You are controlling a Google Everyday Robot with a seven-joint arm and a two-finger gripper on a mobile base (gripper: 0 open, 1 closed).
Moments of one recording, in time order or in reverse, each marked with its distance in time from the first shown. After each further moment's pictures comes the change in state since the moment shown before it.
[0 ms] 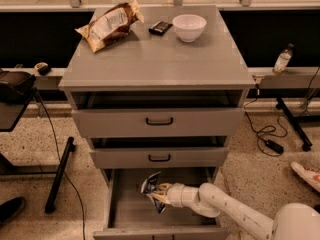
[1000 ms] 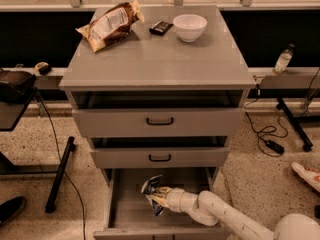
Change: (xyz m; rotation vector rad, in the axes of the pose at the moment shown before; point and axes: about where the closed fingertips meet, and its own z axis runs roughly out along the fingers) arm 0.018 0.000 0.007 0.067 -0.048 0.098
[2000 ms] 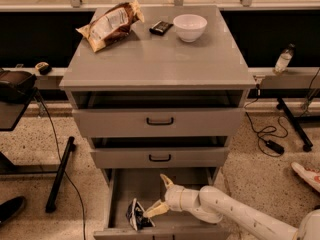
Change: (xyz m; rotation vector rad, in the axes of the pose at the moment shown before) arm -0.065 0.034 -0.030 -0.031 0.048 -0.110
